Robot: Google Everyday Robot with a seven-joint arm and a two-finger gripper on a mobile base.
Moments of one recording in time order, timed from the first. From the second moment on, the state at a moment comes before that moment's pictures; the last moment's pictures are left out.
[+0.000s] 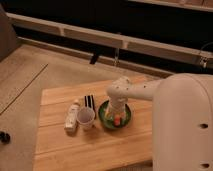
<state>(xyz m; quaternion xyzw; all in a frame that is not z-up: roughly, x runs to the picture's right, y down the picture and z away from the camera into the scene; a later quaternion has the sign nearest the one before) 0.054 0.176 0.862 -0.27 0.25 0.68 0.63</state>
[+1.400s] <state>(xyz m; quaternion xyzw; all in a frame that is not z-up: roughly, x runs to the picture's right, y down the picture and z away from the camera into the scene) 0.034 -0.019 0.779 -0.15 0.19 0.64 0.73</state>
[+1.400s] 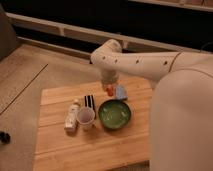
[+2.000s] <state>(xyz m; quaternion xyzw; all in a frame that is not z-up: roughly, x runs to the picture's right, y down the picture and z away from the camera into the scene) 0.053 -0.031 0.787 -0.14 0.21 0.64 0.72</state>
